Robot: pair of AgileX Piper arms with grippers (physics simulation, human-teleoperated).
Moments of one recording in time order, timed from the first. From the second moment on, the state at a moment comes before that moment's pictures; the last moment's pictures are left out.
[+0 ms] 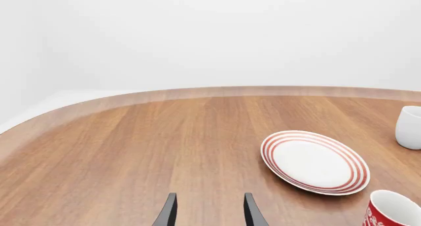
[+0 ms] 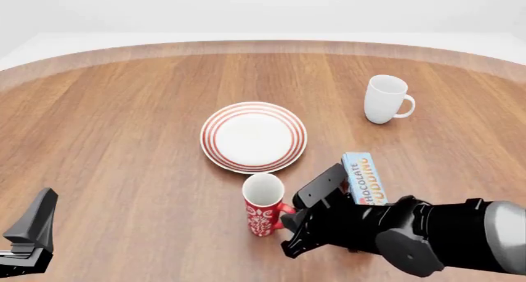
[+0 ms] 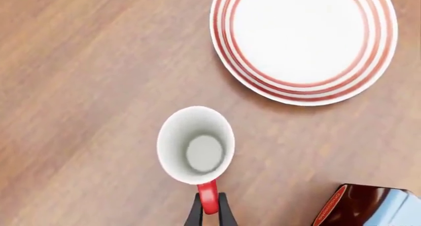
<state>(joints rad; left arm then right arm) 0.00 0.01 0.00 0.00 0.00 0.80 1.49 -0.52 -0.12 0.11</state>
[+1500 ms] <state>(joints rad) 0.00 0.01 0.00 0.00 0.00 0.64 1.34 -0.71 0.04 -0.05</state>
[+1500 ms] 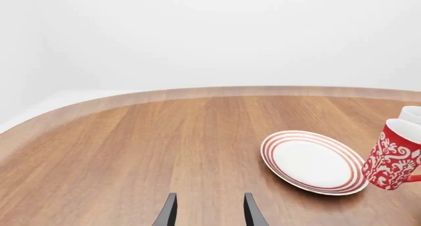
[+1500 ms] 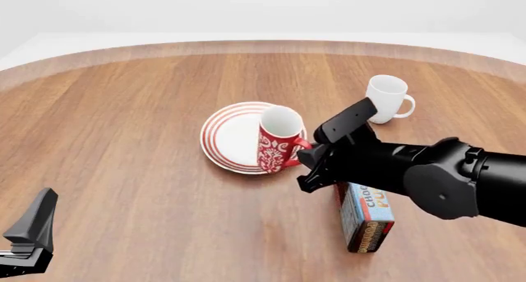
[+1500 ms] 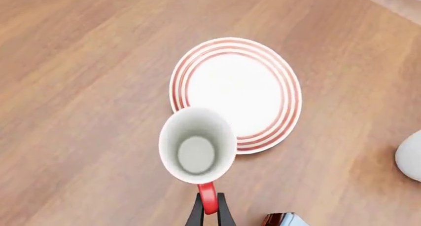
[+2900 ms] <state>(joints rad) 0.00 0.01 0.00 0.00 0.00 0.54 1.71 -1.05 -0.08 -0.14</state>
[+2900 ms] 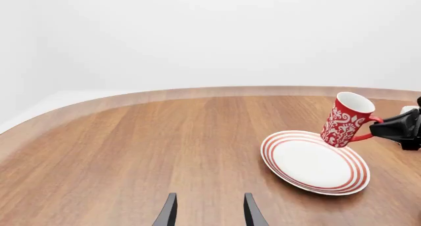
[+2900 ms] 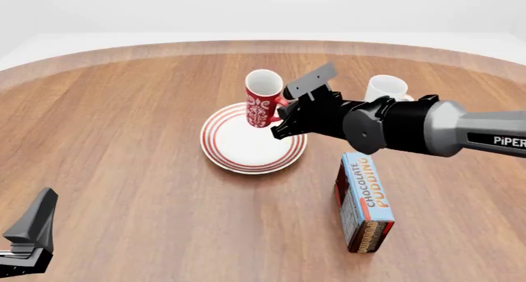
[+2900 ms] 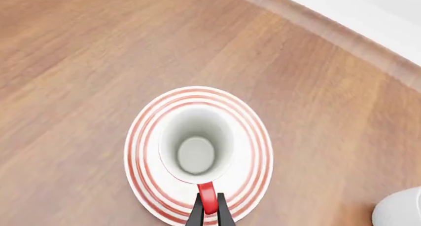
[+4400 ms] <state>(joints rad) 0.00 0.01 0.00 0.00 0.00 0.52 1.96 -1.15 -0.19 -0.10</state>
